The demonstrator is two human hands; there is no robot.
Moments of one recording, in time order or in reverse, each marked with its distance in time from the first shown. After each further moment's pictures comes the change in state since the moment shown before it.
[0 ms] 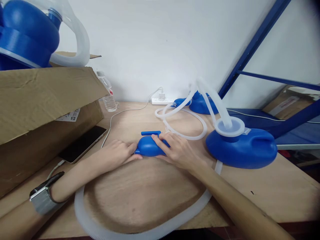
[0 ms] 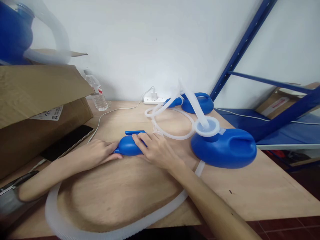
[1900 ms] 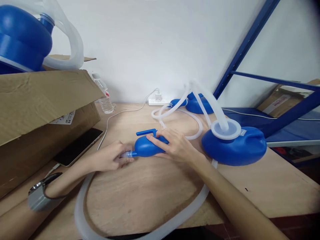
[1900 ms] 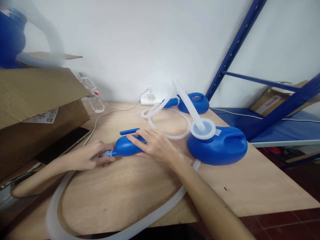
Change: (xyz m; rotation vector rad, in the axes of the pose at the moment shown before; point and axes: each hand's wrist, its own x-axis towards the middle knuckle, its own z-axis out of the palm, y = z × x) left_hand 0.004 -0.011 -0.001 -0.638 -0.230 -0.104; right_hand 0.002 0.024 0.001 0.065 0.089 -0.098
